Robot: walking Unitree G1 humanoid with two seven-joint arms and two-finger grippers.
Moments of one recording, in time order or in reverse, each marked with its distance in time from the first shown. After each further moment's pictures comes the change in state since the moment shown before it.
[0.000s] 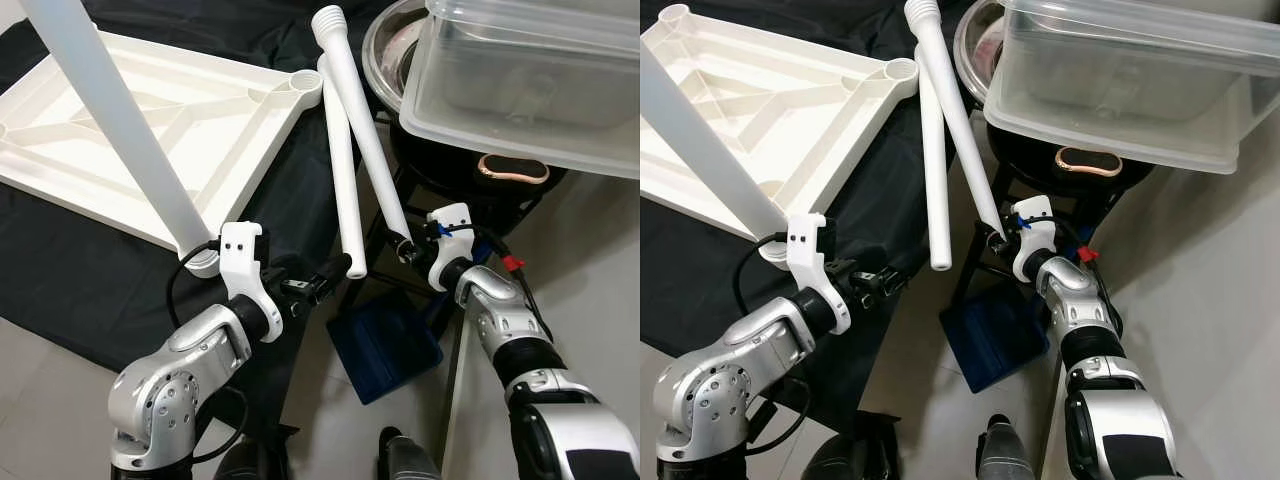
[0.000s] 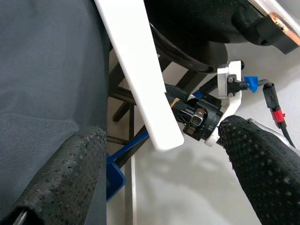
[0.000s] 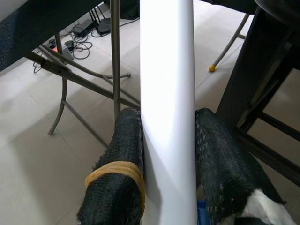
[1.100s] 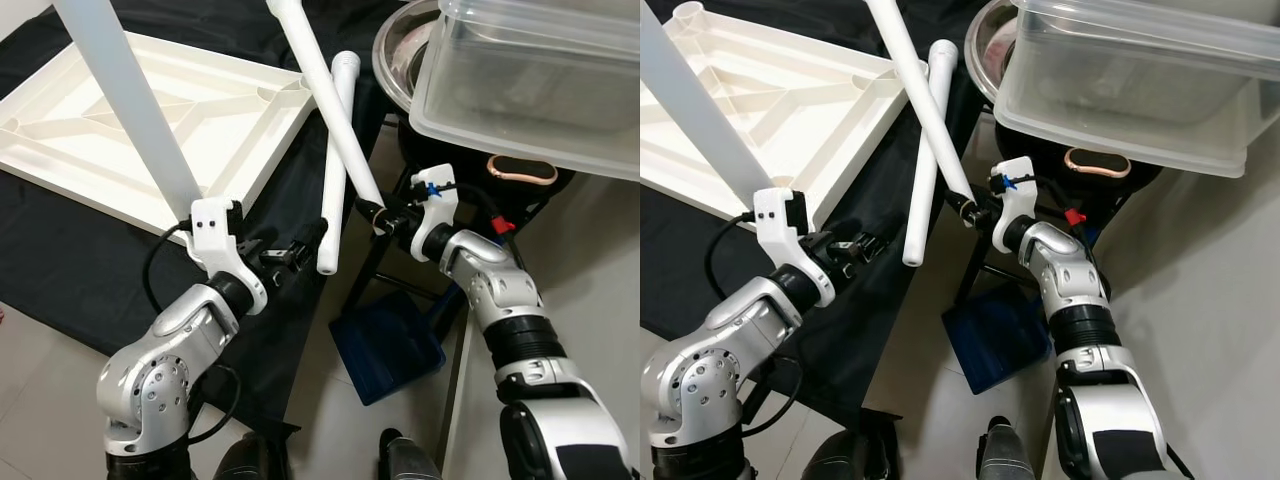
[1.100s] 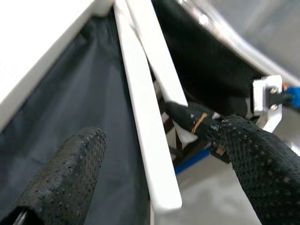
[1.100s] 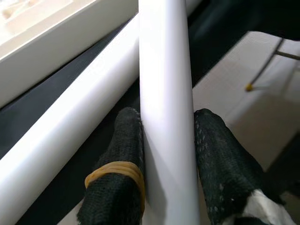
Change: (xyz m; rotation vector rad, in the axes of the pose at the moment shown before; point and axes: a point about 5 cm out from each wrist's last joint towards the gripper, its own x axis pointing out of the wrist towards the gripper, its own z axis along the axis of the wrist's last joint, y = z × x) left arm -0.007 0.010 0.038 0.050 -0.192 0.084; right arm 0.019 0.024 0.061 0.136 -0.053 0.083
